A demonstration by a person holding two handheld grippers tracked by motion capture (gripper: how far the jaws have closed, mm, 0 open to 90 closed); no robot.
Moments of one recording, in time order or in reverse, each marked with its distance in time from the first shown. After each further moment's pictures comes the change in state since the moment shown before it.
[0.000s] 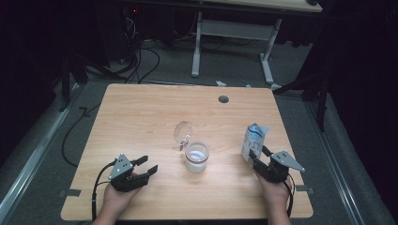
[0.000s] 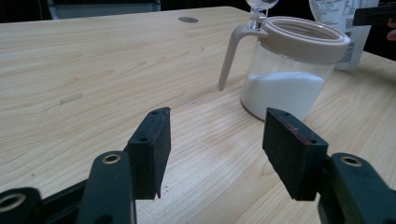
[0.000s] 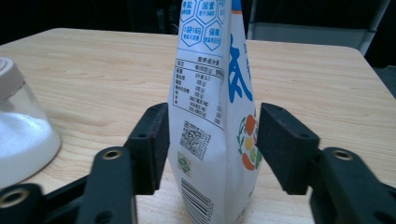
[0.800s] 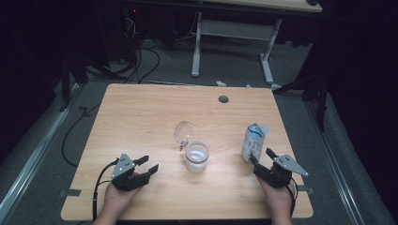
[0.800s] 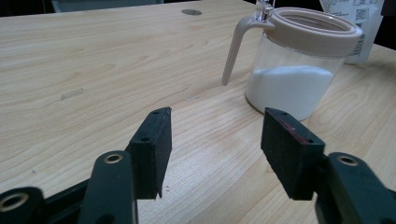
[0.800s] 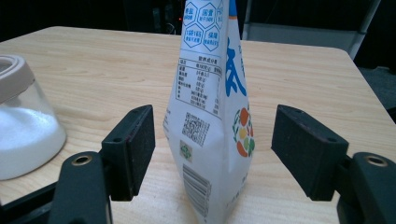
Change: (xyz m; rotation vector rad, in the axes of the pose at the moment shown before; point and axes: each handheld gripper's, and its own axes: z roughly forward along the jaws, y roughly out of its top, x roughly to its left) left arm -0.001 0.001 0.003 0.023 0.008 0.013; right arm 0.004 0.001 -0.017 0.001 -0.023 -0.011
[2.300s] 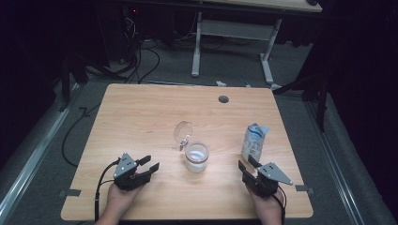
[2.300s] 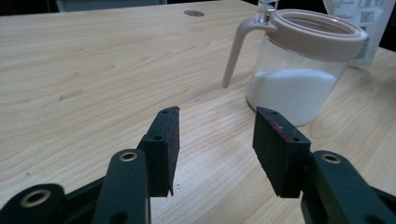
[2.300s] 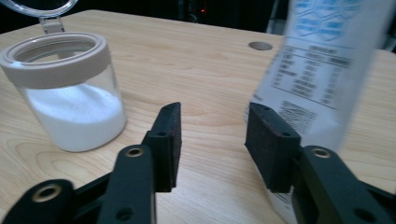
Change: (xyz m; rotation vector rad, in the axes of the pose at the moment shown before) left arm 0.000 0.002 0.006 -0.004 0.022 -0.056; right arm 0.052 -0.004 -0.005 0.032 0.070 -0.067
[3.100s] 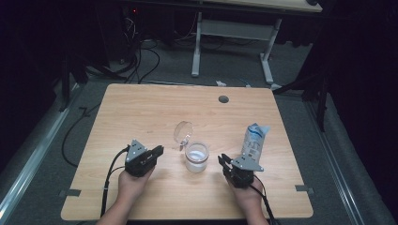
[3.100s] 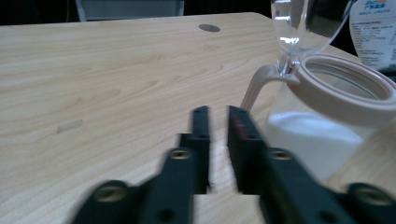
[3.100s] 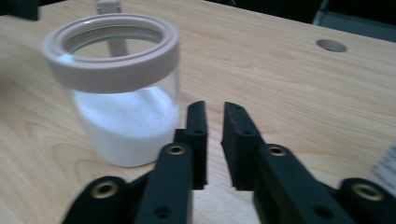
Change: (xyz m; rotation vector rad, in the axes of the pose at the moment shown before) left arm -0.011 0.039 0.035 0.001 0.066 -0.020; right arm 0.041 0.010 0.049 0.064 0.129 -0.093
